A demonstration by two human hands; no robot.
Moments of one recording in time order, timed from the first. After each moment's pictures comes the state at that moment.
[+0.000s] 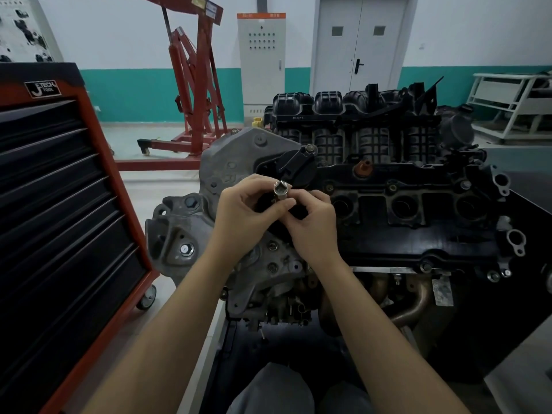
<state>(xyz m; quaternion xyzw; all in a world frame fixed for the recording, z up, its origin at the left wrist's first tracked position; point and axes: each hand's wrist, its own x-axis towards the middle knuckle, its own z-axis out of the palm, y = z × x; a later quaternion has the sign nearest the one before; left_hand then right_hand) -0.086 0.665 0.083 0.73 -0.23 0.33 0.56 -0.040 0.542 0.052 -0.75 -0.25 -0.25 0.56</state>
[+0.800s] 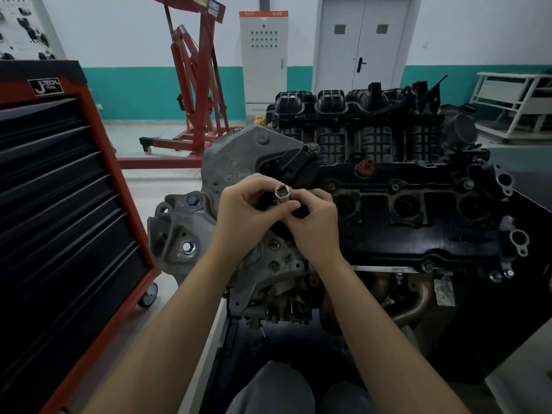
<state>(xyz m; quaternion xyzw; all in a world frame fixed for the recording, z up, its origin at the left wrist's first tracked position) -0.088 0.663 0.084 0.73 -0.22 0.35 0.54 -0.040 0.542 0.052 -0.76 -0.25 -0.26 0.55</state>
